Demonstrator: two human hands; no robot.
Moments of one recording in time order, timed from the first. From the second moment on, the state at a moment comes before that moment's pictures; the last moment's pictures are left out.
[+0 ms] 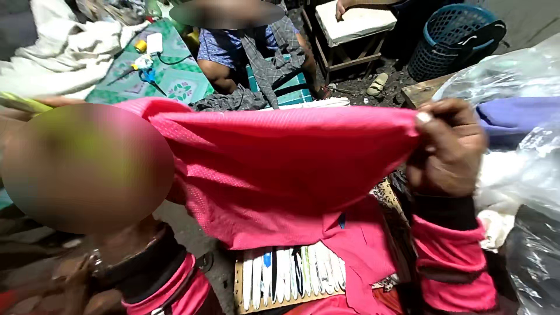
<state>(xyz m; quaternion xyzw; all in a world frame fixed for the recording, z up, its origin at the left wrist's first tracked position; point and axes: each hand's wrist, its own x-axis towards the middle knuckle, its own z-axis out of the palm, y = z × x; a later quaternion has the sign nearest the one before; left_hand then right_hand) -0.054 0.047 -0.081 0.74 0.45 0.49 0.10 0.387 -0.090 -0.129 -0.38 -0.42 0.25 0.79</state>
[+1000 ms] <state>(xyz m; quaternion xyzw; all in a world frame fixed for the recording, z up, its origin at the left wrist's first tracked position) 0.044 -0.053 -0.277 0.85 0.49 0.07 0.18 0.323 -0.117 -0.294 -0.81 -0.32 0.42 0.26</state>
